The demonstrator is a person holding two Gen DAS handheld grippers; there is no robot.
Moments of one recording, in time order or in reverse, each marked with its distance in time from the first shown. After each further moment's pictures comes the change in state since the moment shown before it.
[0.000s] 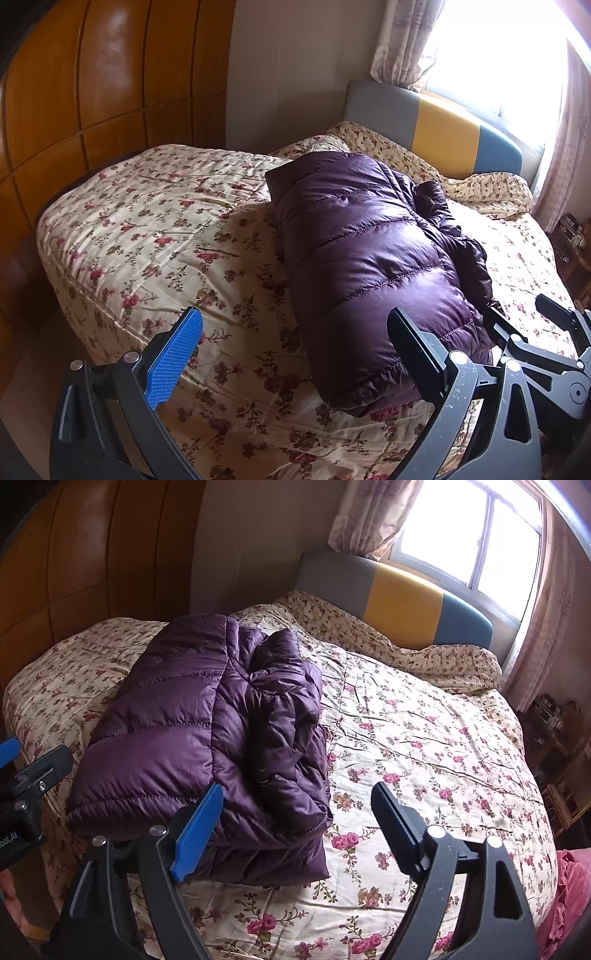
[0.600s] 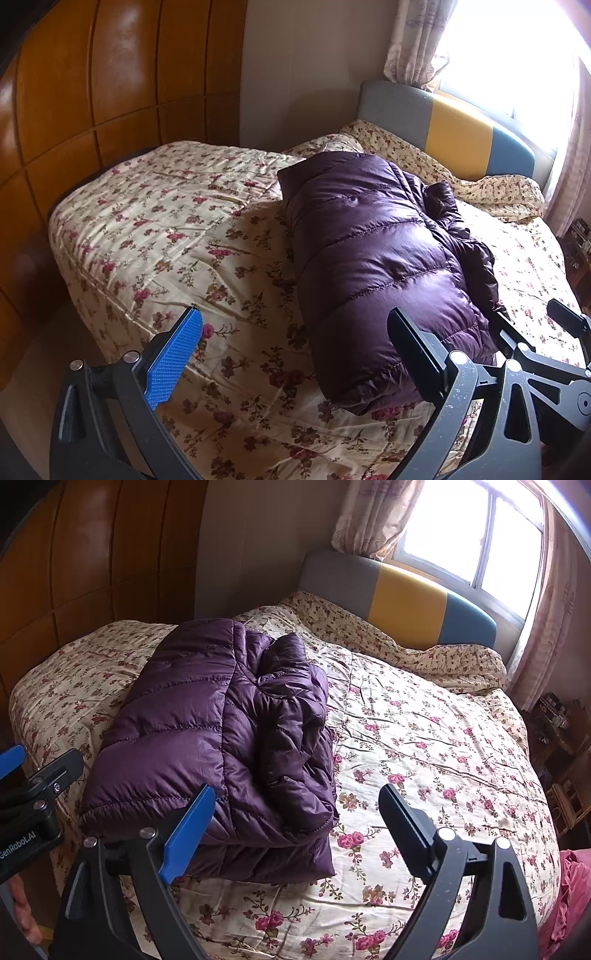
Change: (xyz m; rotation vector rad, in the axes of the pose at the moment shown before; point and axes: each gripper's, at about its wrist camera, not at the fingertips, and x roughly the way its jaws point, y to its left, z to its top) left arm -0.004 -0.003 0.000 -0.027 0.010 0.053; right arm -0.008 0.003 0.001 0.003 0.000 0.024
